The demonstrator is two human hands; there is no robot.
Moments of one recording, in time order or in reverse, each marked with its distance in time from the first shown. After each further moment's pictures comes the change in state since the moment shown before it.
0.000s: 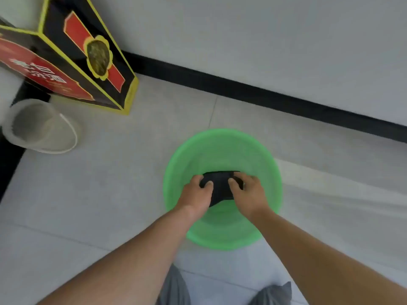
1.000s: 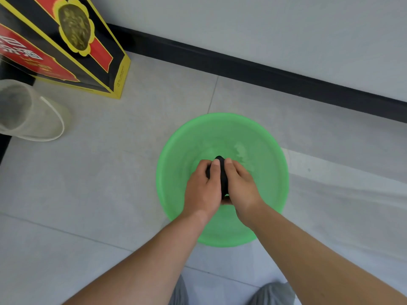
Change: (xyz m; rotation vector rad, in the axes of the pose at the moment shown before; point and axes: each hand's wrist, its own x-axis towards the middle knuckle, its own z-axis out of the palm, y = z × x) left_hand -0.016 0.015 0.027 -0.158 0.208 0.229; right_hand -0.016 -0.036 0.009 0.623 -0.191 0.196
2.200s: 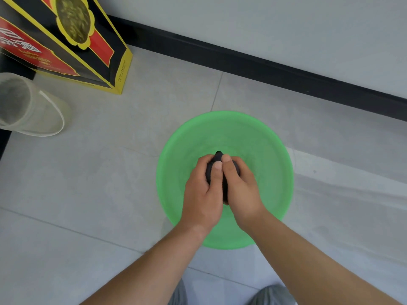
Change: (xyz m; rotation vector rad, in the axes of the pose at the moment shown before) left_hand -0.019 0.005 -0.008 -0.130 0.049 0.214; right_hand -0.015 -0.009 0.007 0.031 0.009 -0.196
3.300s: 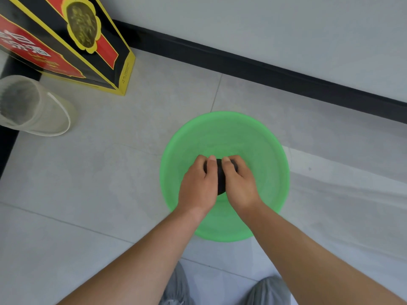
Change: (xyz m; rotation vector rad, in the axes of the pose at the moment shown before) left_hand 0.013 0.018 -0.013 0.242 -0.062 -0.201; right_hand 0.003 -0.001 0.000 -0.217 0.052 -0.022
